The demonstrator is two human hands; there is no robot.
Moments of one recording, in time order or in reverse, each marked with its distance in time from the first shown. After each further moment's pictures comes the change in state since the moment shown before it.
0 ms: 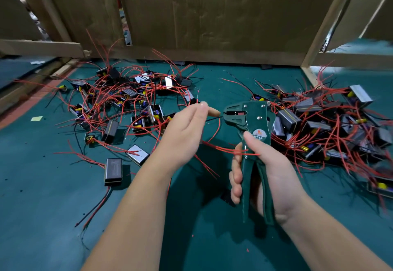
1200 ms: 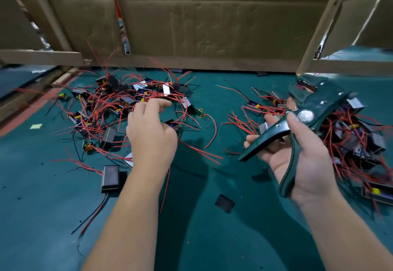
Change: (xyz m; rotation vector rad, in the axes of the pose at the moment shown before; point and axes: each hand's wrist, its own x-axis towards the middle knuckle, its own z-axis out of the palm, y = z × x) left_hand 0.007 -0.014 -0.021 0.558 0.485 -0.029; right_hand 0.007 -0.032 -0.035 0.078 0.175 -0.528
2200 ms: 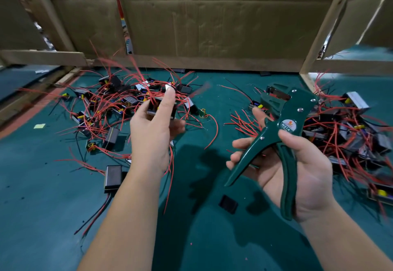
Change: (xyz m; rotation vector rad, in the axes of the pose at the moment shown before) left_hand 0.001 0.019 -0.009 -1.101 -0.044 -0.458; right_hand -0.018 0.006 0.012 0.144 -0.307 0.216
